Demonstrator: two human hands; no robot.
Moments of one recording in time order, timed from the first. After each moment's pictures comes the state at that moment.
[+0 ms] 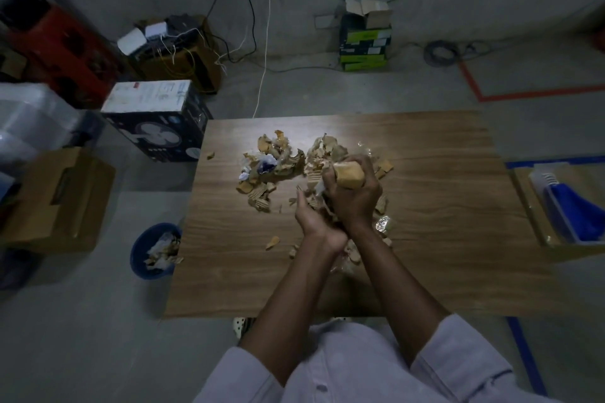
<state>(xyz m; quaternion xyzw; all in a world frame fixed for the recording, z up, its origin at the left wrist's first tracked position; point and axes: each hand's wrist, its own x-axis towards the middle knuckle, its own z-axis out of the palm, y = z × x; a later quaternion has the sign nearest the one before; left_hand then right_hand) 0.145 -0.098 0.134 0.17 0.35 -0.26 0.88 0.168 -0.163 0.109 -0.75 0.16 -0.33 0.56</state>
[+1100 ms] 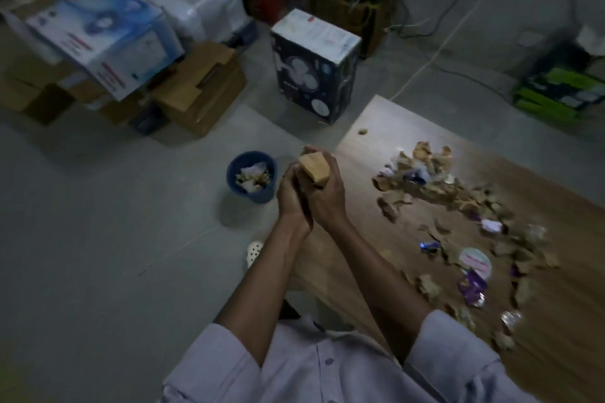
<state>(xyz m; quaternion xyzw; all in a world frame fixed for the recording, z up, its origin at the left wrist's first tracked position) 0.163 0.197 0.123 0.30 0.40 0.06 0.86 0.191 0.141 0.097 -0.75 -0.14 0.06 0.65</state>
